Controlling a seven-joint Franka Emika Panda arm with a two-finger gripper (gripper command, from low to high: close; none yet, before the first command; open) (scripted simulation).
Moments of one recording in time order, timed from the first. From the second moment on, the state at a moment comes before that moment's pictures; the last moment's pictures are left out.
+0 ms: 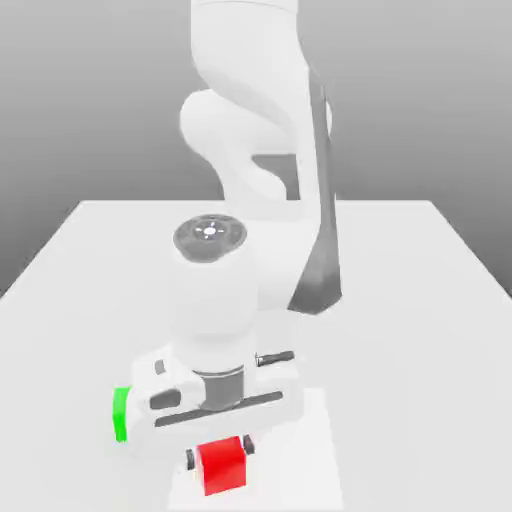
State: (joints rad) arm 0.04 0.34 -0.11 -2.53 0.13 2.86 0.29
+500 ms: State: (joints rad) arm -0.16 -0.05 -0.27 -2.71 -0.04 2.66 0.36
